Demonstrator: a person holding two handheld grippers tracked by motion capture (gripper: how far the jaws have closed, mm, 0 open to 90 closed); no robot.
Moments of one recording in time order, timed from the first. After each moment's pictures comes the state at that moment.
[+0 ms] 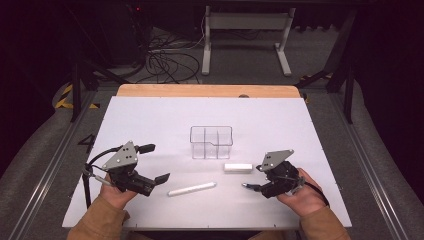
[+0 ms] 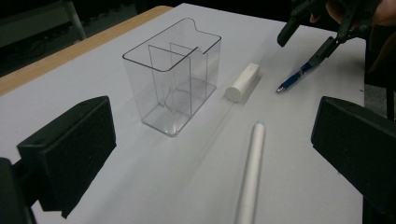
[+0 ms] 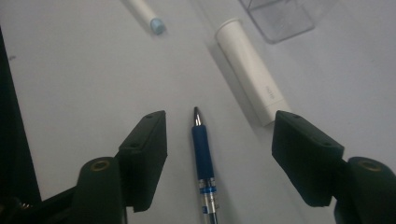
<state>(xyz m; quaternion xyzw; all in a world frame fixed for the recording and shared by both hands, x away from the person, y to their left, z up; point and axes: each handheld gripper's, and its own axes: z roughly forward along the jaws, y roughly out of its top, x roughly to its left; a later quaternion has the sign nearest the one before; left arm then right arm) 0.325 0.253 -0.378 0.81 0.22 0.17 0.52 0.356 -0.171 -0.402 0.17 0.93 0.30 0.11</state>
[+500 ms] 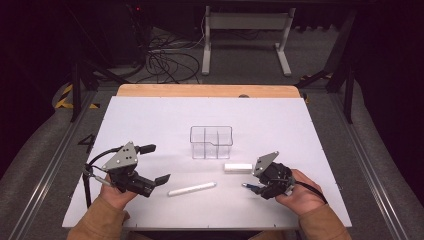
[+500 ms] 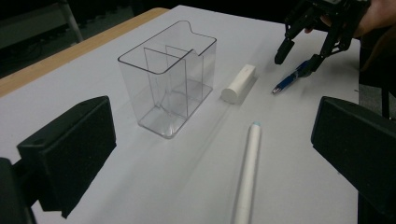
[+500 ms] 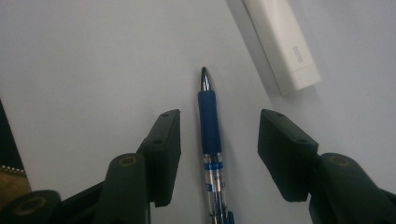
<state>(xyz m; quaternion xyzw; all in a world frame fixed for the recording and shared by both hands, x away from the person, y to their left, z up) 0.324 0.252 -0.377 0.81 0.22 0.16 0.52 0.361 -0.160 -0.415 0.15 0.96 0.20 0.10</state>
